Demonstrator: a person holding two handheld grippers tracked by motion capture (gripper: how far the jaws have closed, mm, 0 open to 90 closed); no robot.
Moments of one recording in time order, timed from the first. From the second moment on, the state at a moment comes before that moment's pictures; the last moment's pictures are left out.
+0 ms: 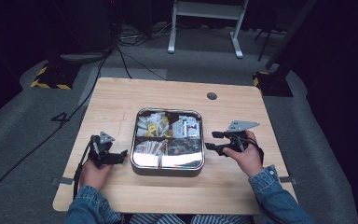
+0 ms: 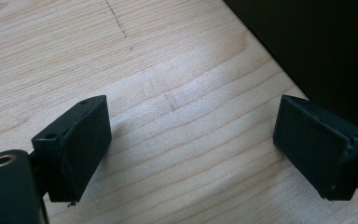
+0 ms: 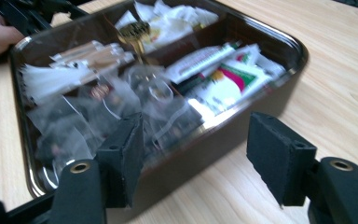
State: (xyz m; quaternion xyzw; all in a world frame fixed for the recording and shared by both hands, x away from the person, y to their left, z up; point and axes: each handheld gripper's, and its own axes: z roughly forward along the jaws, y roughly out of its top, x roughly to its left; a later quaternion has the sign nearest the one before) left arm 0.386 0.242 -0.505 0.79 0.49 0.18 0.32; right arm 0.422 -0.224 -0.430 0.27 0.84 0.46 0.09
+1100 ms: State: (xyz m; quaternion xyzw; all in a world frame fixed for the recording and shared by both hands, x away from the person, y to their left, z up) left arm 0.387 0.243 -0.505 0.79 0.49 0.18 0.32; right arm 0.453 -0.105 -0.422 0.21 0.88 0.42 0.06
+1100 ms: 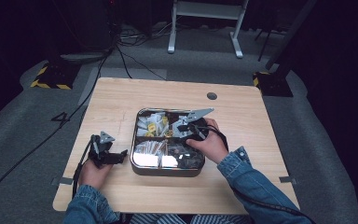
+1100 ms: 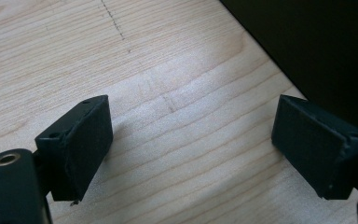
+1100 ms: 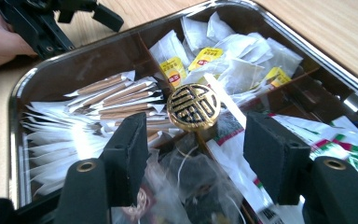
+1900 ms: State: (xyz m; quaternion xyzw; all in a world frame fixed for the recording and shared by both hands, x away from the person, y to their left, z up) left arm 0.386 0.242 -0.505 0.79 0.49 0.18 0.32; right arm 0.460 -0.075 -0.438 0.20 0.89 0.39 0.08
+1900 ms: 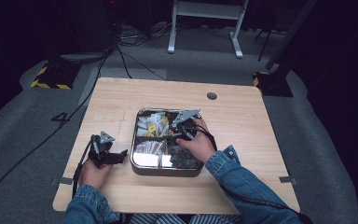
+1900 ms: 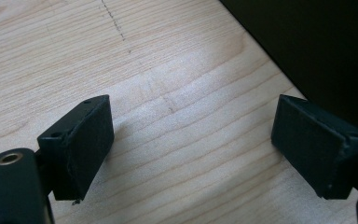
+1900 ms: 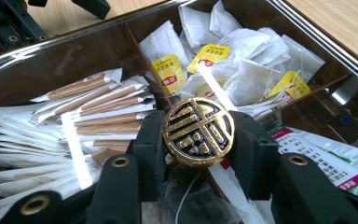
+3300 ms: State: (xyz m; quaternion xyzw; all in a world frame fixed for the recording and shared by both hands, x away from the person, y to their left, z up) left arm 0.386 0.242 -0.505 0.79 0.48 0.18 0.32; right arm 0.443 -0.120 -0.380 0.21 0.85 0.47 0.10
